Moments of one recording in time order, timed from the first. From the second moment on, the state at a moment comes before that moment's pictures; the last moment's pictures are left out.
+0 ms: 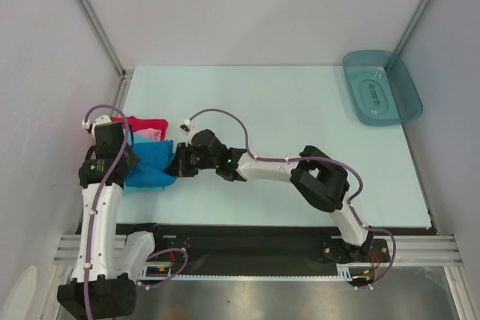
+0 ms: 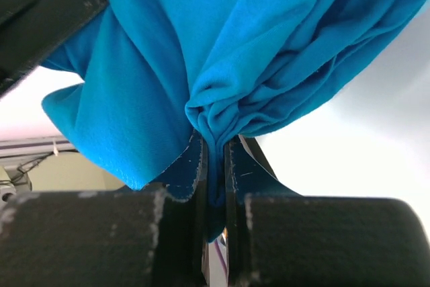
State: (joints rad) left arm 0.13 0.85 0.95 -0.91 -0.30 -0.39; right arm 1.10 2.12 1.53 0.26 -0.29 1.00
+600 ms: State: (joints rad) left arm 0.15 0.86 0.94 -0.92 -0.25 -0.41; right arm 1.11 2.16 1.49 0.30 -0.33 1.02
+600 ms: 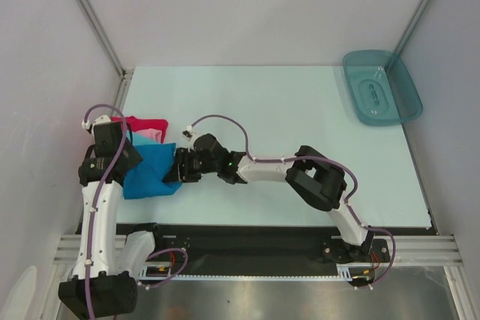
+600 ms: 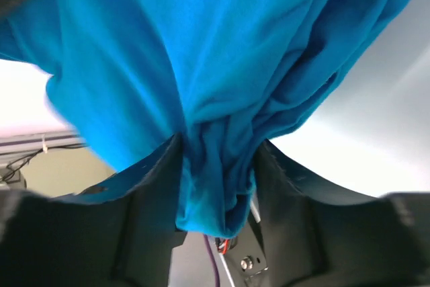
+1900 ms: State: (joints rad) left arm -0.36 1.13 1.05 -0.40 -0.13 -0.41; right arm 0.62 1.26 1.10 -0.15 0.07 0.58
